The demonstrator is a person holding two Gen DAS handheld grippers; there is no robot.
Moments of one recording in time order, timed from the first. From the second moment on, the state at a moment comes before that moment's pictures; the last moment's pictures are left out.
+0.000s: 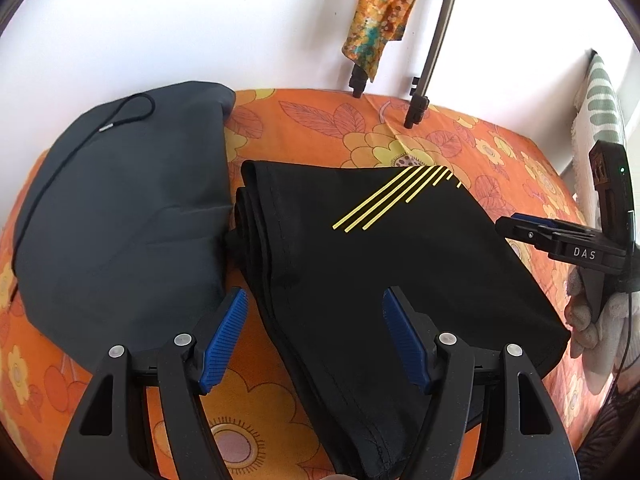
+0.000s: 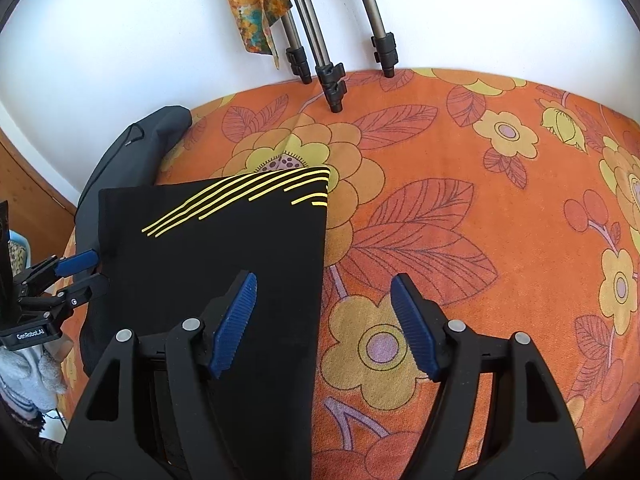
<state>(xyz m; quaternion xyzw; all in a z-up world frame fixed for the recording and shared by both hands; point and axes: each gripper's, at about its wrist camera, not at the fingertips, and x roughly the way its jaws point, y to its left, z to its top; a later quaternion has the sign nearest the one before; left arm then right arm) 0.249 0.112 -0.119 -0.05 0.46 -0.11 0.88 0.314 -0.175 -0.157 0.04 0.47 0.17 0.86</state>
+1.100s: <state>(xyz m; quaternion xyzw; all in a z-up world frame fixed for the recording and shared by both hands) 0.277 0.134 -0.143 -0.14 0.46 -0.10 0.87 0.353 -0.164 -0.174 0.15 0.49 0.27 0.81</state>
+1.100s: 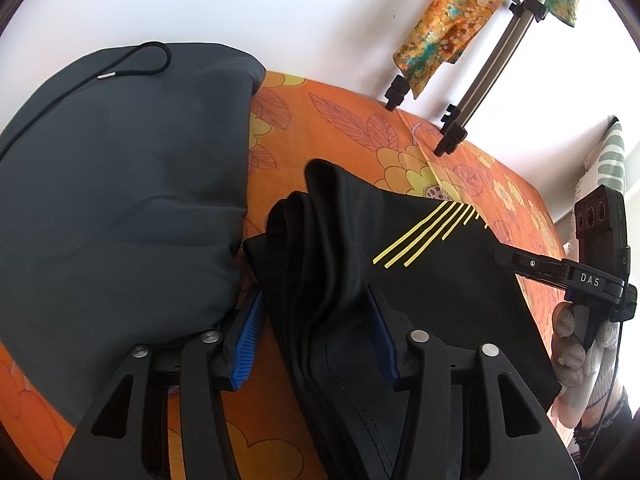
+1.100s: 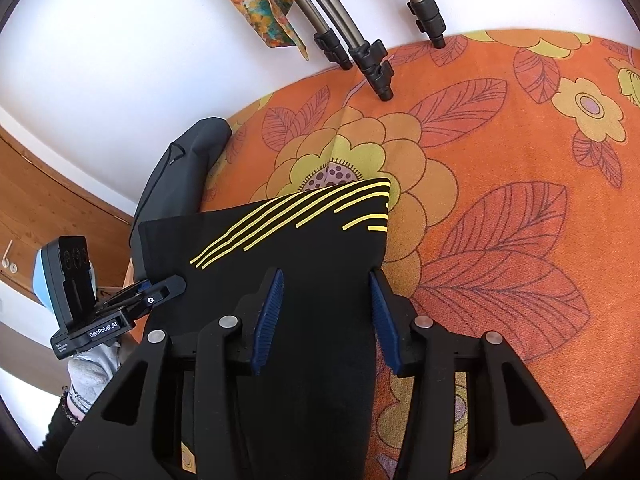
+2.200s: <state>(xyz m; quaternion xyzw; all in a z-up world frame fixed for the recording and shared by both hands) 0.268 0.126 -0.125 -0.13 0.41 -0.11 0.90 0.337 -0.149 -0.155 0.12 0.46 0.27 0.83</state>
